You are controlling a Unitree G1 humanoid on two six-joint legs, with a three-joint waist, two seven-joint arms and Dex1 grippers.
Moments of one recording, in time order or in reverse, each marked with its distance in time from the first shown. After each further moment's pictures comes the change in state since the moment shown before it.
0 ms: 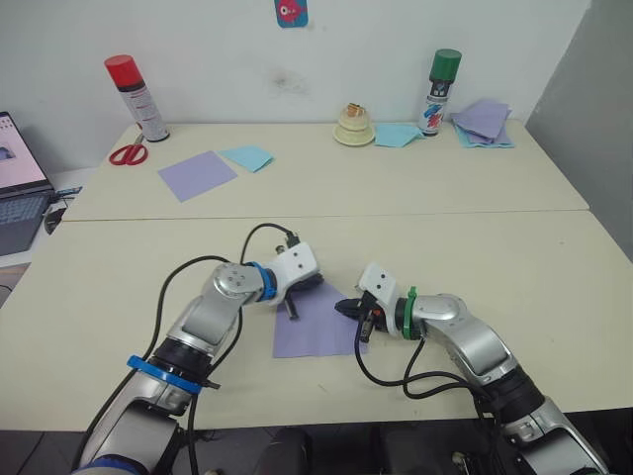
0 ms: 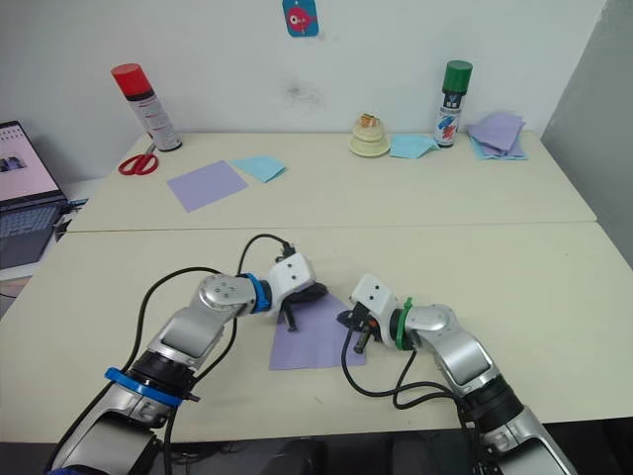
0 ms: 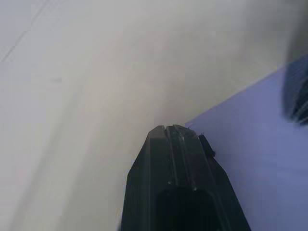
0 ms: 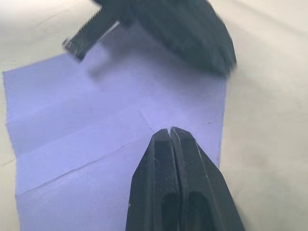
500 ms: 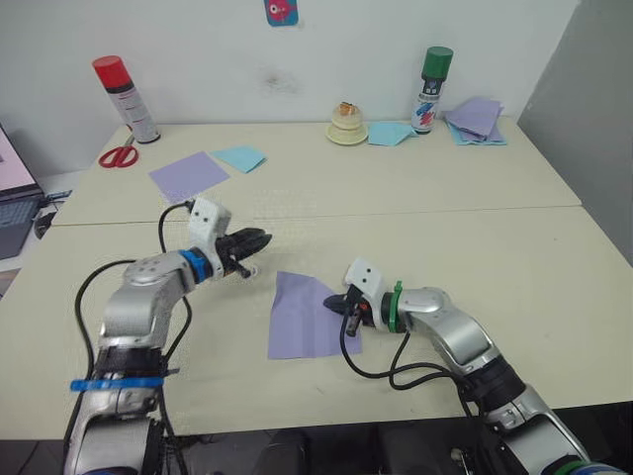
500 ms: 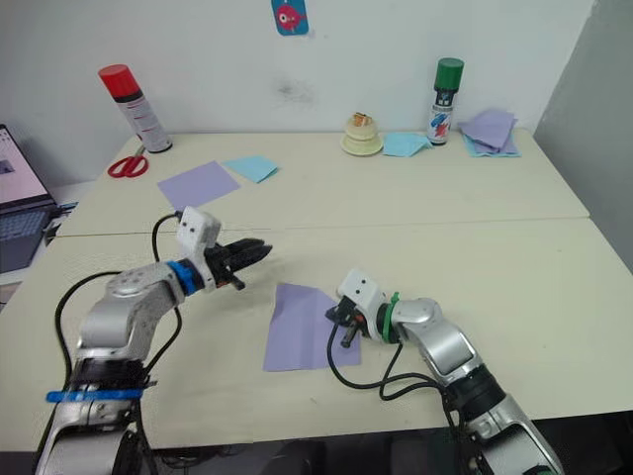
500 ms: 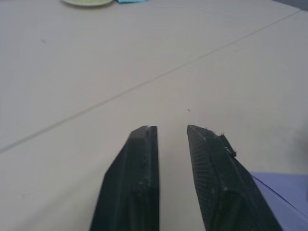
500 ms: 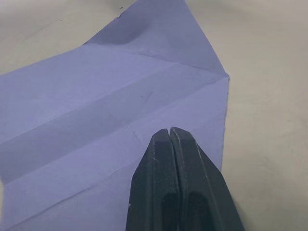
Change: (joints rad) left arm 0.129 0.022 0.470 -0.120 -0.424 0.274 0.003; right arm -0.075 0.077 0.020 0.085 -0.030 0.002 -0.001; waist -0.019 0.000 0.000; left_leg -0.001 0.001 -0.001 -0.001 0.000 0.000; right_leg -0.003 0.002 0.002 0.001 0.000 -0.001
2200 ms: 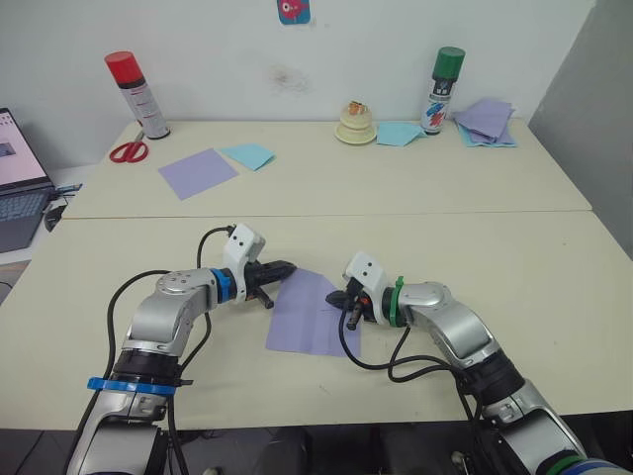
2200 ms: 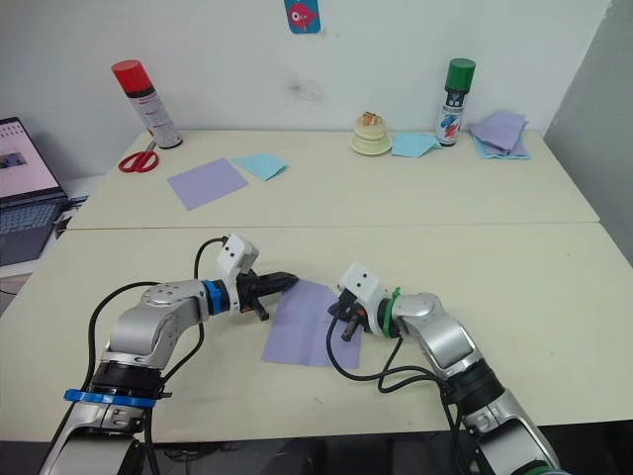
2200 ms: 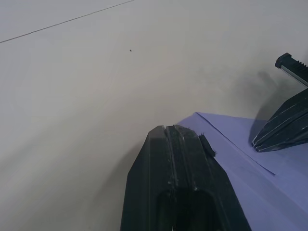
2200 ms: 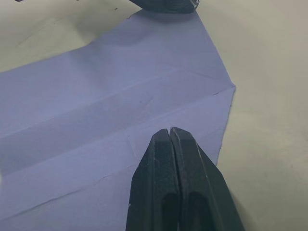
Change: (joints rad) left arm -0.050 -0.009 -0.199 0.086 0.059 -0.034 -0.069; right arm -0.015 0.007 -0.030 -0.017 0.000 0.081 0.001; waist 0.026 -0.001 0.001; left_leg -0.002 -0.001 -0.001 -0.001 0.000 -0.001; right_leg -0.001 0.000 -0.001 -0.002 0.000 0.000
